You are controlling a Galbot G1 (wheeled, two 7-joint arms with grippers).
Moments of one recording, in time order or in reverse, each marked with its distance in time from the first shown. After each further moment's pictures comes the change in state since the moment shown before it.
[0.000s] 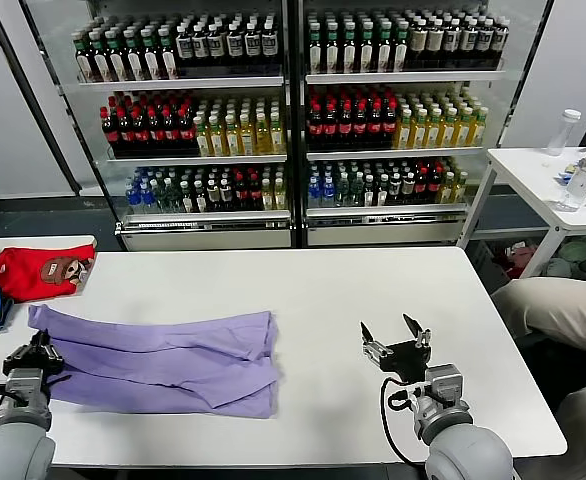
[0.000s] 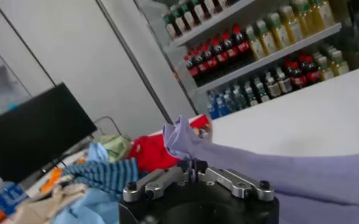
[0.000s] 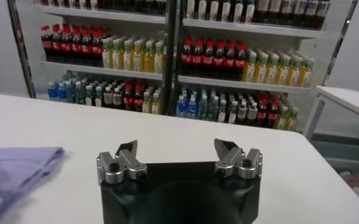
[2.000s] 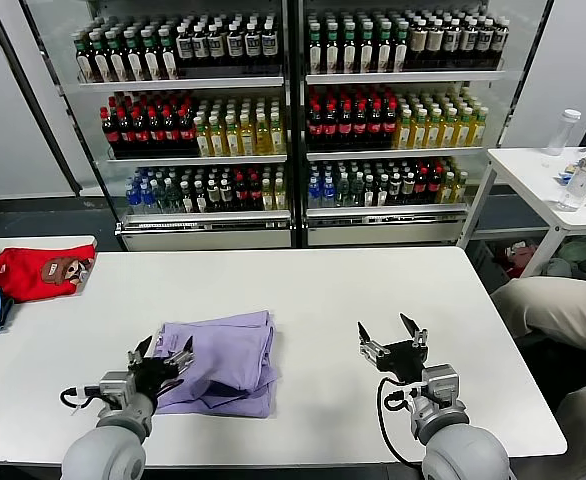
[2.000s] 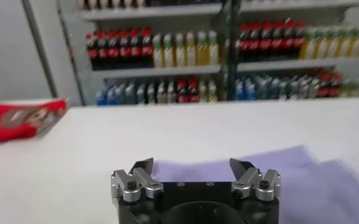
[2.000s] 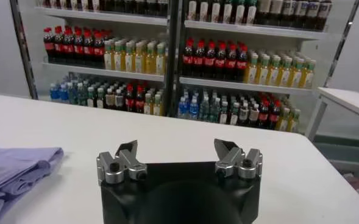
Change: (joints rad) left arm -0.063 -0.186 0.250 -0.041 -0.205 0.044 0.047; right arm 0.006 0.011 -0.011 -0.008 -0.019 0.005 -0.009
